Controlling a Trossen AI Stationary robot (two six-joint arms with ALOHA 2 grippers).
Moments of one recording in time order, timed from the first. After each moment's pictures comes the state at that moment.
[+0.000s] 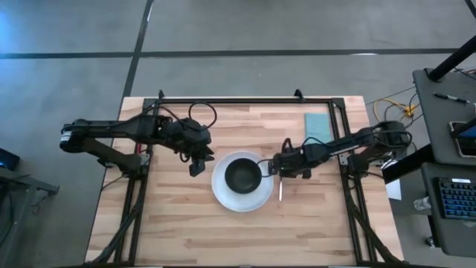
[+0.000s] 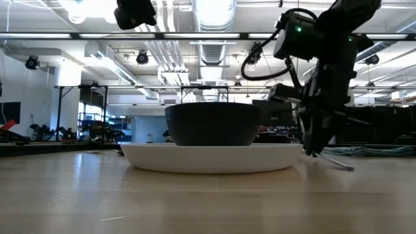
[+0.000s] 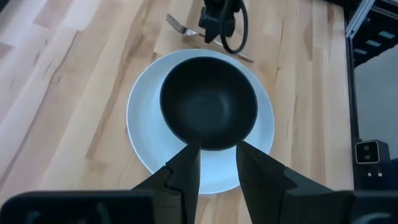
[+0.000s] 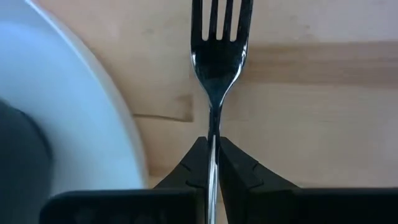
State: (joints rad) left arm -0.01 1.23 1.30 -0.86 0.02 -0.31; right arm 0.06 1.55 0.76 -0.45 0.03 1.64
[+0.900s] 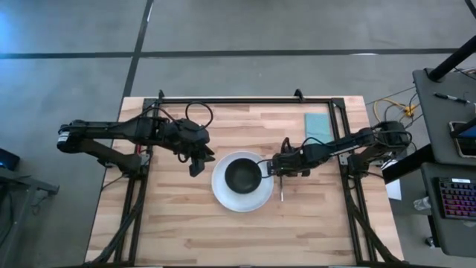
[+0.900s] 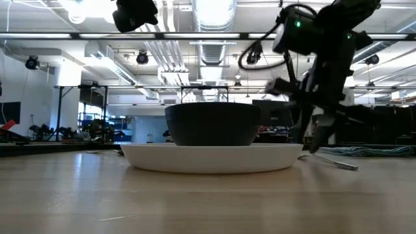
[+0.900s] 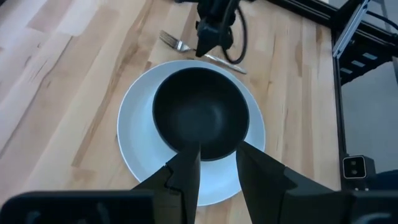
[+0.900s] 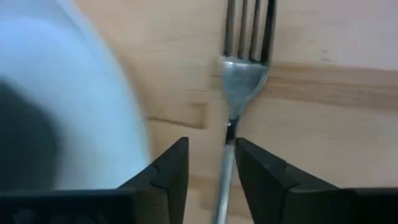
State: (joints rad) left arm -0.01 1.19 1.23 -0.77 0.03 -0.36; right arm 0.06 1.54 0.76 -0.43 0.07 1.54
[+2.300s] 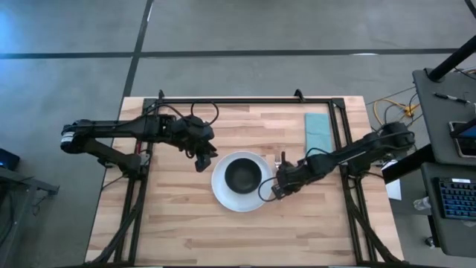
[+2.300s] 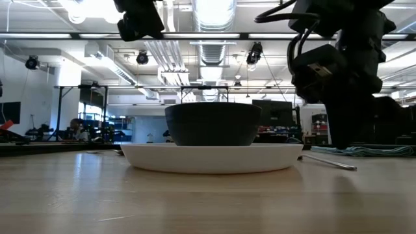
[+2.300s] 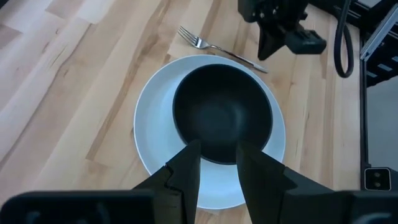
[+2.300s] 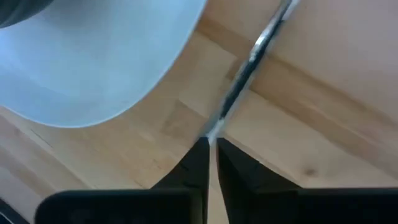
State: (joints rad) left arm 0.05 1.24 1.23 -0.77 0.03 -0.36; right arm 0.24 1.52 0.77 -0.44 -0.09 1.32
